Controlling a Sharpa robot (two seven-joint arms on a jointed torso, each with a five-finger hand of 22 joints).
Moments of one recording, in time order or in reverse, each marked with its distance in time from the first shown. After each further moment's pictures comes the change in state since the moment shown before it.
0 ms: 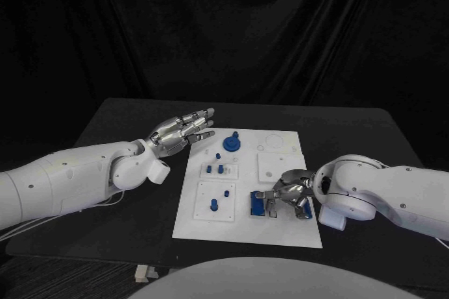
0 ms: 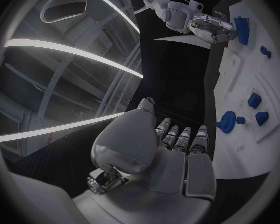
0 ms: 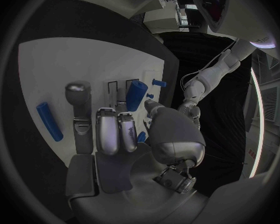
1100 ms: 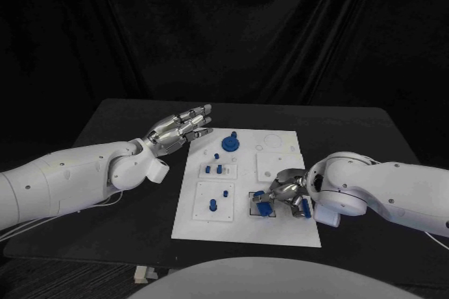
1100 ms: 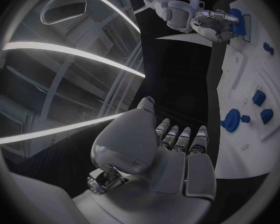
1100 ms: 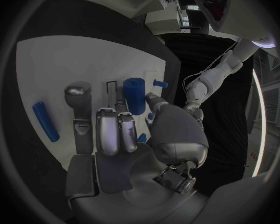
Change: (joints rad) left arm 0.005 0.000 0.000 0.003 0.000 -0.017 0.024; left_hand 0.004 -0.004 -0.006 0.000 0.000 -0.023 -0.031 -0.004 -0.004 0.000 0.007 0.000 0.000 -0.004 -0.003 0.000 0.000 0.000 0.000 0.000 0.000 0.000; right arm 0.003 0.043 0.001 -0.033 0.000 0.026 -0.037; right_hand 0.020 -0.068 0.086 -0.086 0.003 0.005 -0.005 -0.019 0.045 0.004 -0.004 0.000 0.000 0.001 -0.006 0.004 0.000 0.000 0.004 -0.004 0.042 -0.001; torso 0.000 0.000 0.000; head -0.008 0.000
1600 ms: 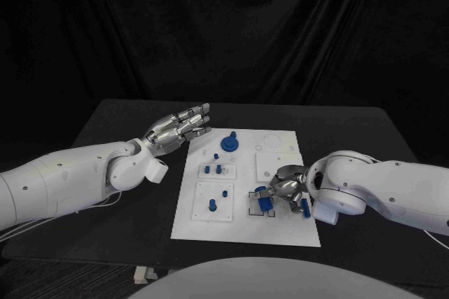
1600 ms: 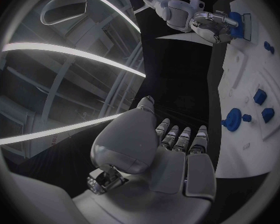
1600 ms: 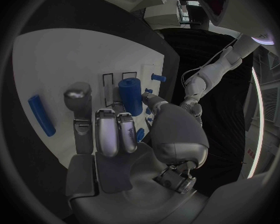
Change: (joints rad) left arm 0.002 -0.004 0.000 0.005 0.000 -0.007 0.008; left_hand -0.004 -0.004 -0.003 -0.003 0.000 0.000 0.000 0.000 0.000 0.000 0.000 0.000 0.000 0.000 0.000 0.000 0.000 0.000 0.000 0.000 0.000 0.000; right arm 0.005 -0.005 0.000 0.006 0.003 -0.047 0.014; right_hand 0.028 0.013 0.100 -0.034 0.130 0.011 0.004 0.004 0.035 0.000 0.000 0.000 -0.001 0.000 0.000 0.009 0.000 0.000 0.004 -0.004 0.039 0.000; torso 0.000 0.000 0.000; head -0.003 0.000
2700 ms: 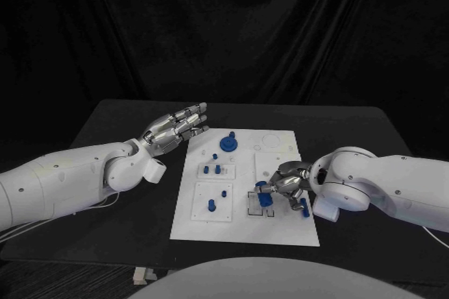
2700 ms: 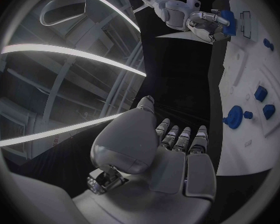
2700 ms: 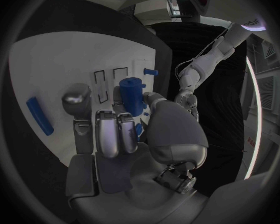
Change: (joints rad) left arm 0.001 -0.005 0.000 0.002 0.000 -0.013 0.009; left_hand 0.004 -0.004 -0.003 0.003 0.000 0.000 0.000 0.000 0.000 0.000 0.000 0.000 0.000 0.004 -0.004 0.000 0.001 0.000 0.000 -0.007 0.000 -0.001; right arm 0.018 -0.026 -0.001 0.006 0.093 -0.021 0.039; right_hand 0.134 0.003 -0.171 0.118 0.349 0.037 -0.014 0.006 0.058 0.000 -0.014 0.000 0.000 0.004 -0.010 0.013 0.000 -0.016 0.011 -0.011 0.048 0.000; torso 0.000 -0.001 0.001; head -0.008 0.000
